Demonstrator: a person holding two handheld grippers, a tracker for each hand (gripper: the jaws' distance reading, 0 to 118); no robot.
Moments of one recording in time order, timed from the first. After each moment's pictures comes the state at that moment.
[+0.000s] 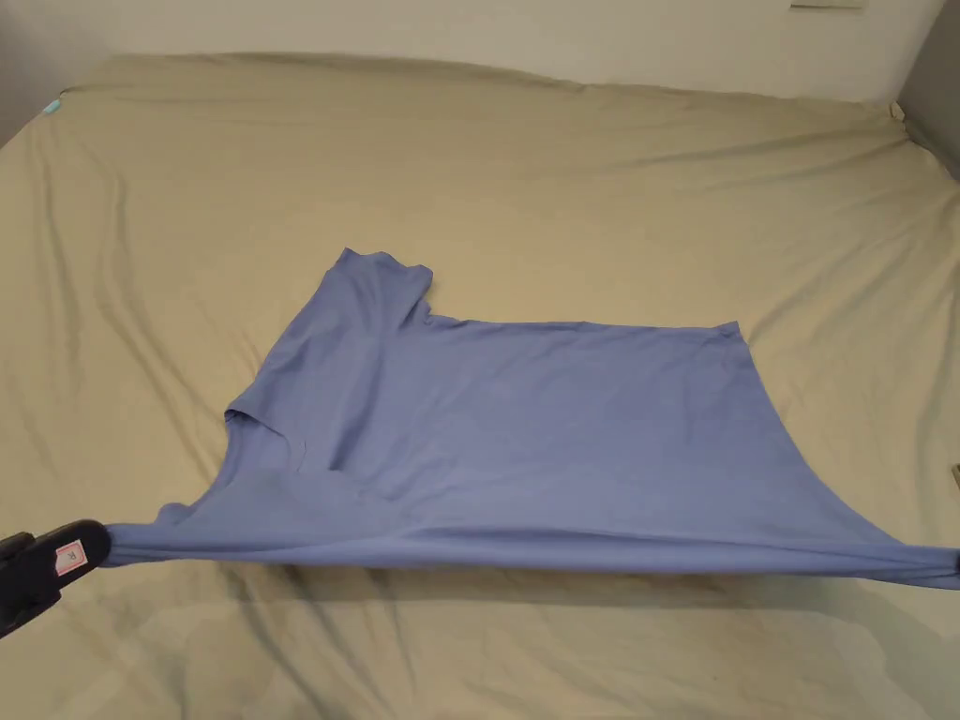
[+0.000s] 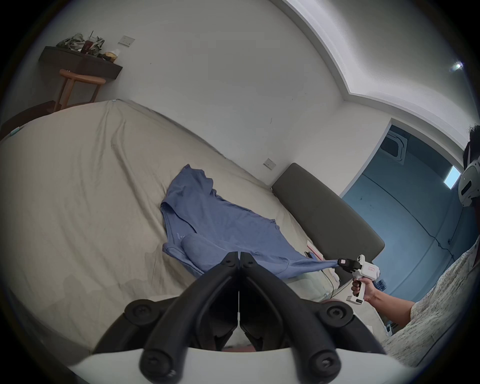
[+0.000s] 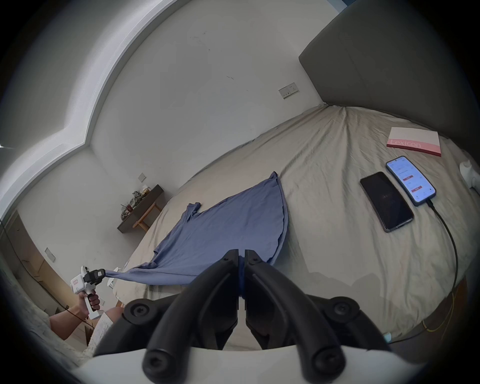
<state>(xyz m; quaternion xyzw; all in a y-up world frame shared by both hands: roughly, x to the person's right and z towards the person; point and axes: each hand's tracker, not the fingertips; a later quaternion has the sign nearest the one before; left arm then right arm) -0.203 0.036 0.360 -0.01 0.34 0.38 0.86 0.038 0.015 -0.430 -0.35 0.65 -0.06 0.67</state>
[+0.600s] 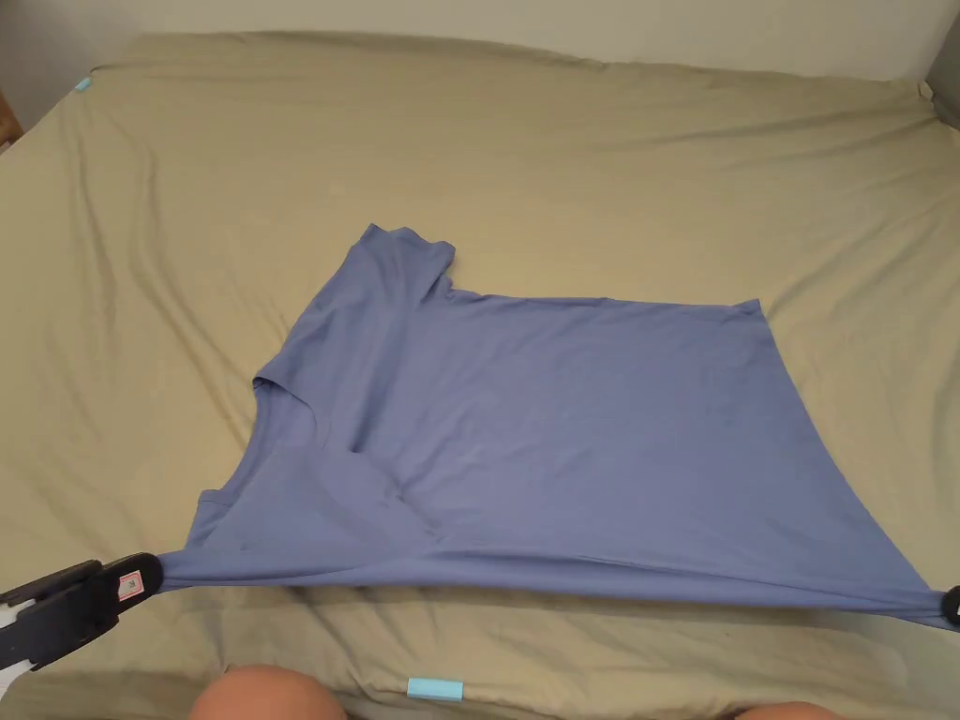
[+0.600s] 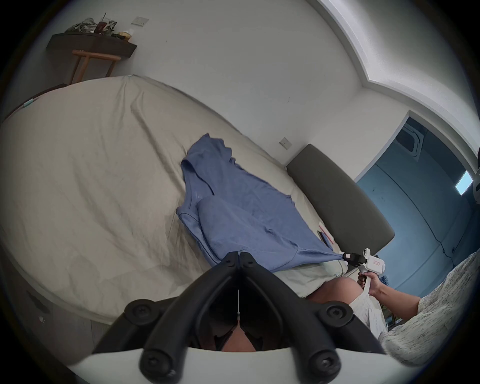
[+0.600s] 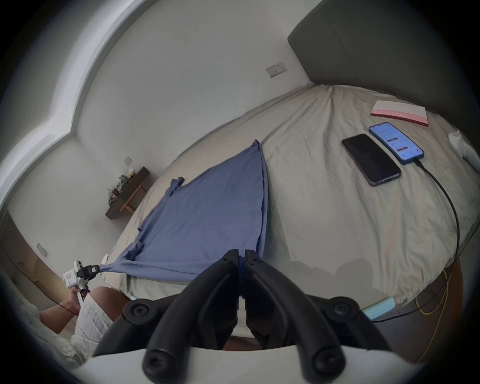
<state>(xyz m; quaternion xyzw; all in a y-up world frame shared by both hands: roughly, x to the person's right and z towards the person) -0.185 -0.016 0.368 -0.07 0.35 0.42 0.83 0.059 -0.038 -0.421 -0.40 0.63 0.00 0.67</state>
